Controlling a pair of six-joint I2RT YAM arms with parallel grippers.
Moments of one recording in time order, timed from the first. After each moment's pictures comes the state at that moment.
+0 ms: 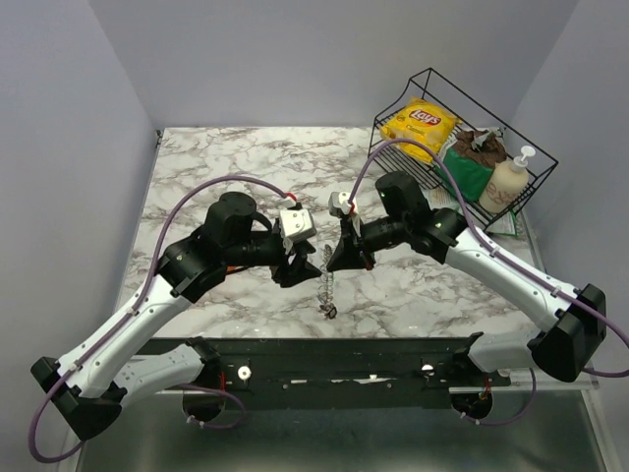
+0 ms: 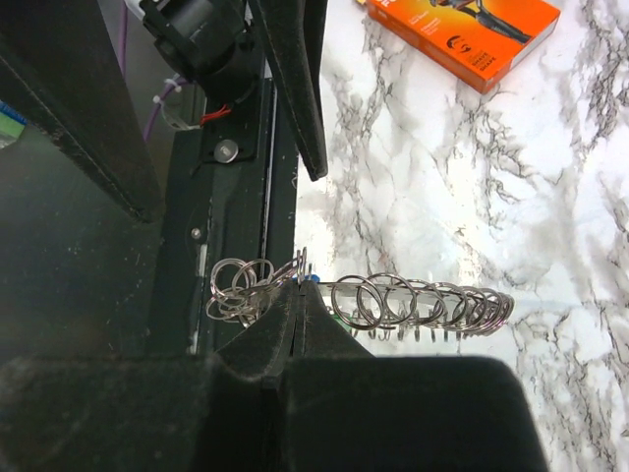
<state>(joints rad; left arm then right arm) -0.74 0.94 1.09 -0.57 0.59 0.17 0.74 1.33 1.18 -0.49 -0.87 -0.29</state>
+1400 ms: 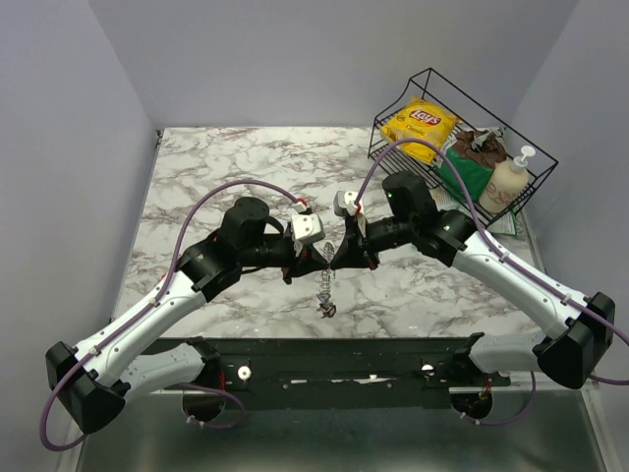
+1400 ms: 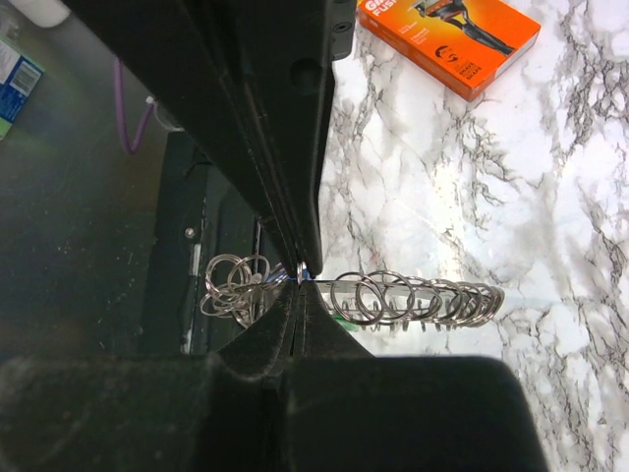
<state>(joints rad) -0.74 1.00 0.95 -0.37 0.63 0.16 0.74 1.29 1.18 -0.50 -0.85 -0.31</state>
